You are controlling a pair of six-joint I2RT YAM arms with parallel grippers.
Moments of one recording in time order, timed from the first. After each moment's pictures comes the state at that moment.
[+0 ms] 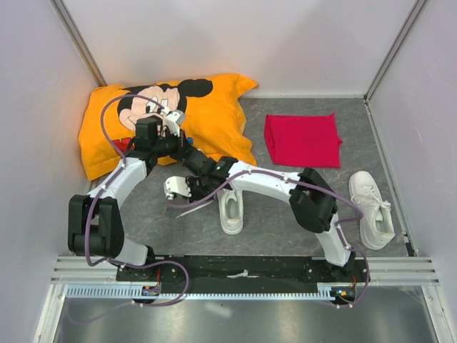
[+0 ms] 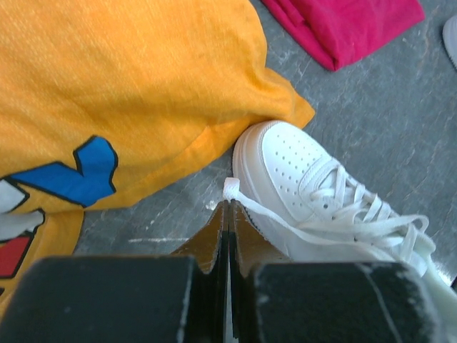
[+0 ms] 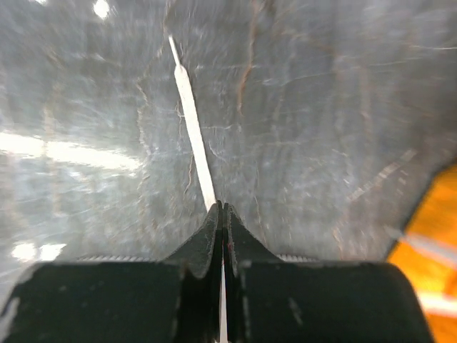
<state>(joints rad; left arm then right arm) -0.12 1.48 0.97 -0.07 0.66 0.00 1.05 2.12 1.73 -0.63 -0.26 -0.75</state>
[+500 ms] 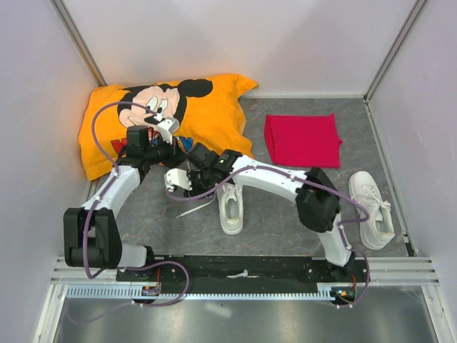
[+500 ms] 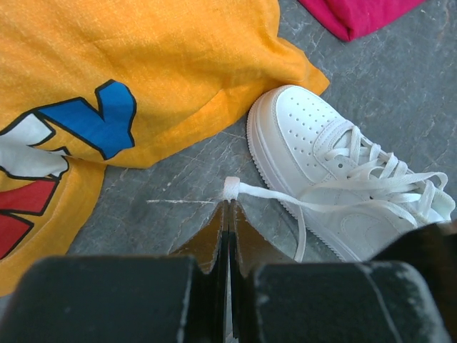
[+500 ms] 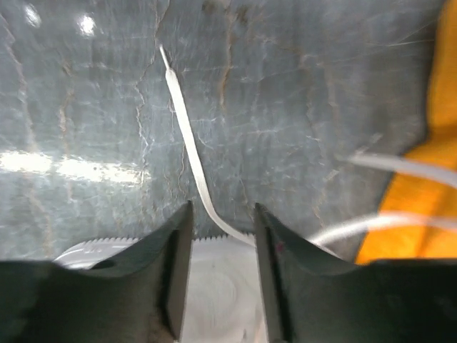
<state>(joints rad) -0.05 1.36 0.87 -0.13 0.69 0.12 1.02 2.02 1.75 -0.68 -0.29 -0.70</state>
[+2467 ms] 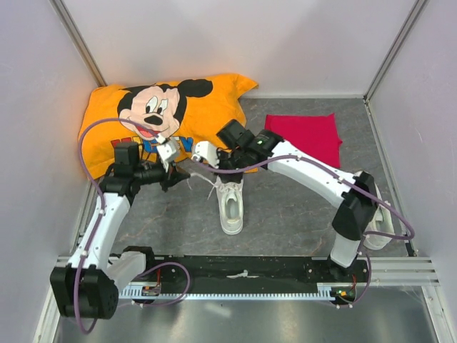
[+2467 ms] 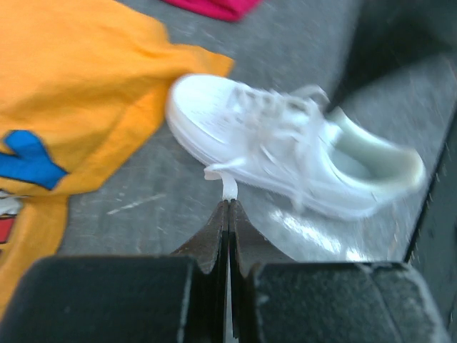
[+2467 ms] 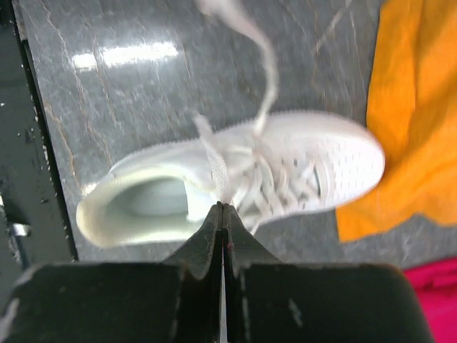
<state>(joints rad) -0.04 1.04 0.82 -0.43 0.92 0.49 0.90 1.81 1.72 -0.90 -0.31 -0.52</state>
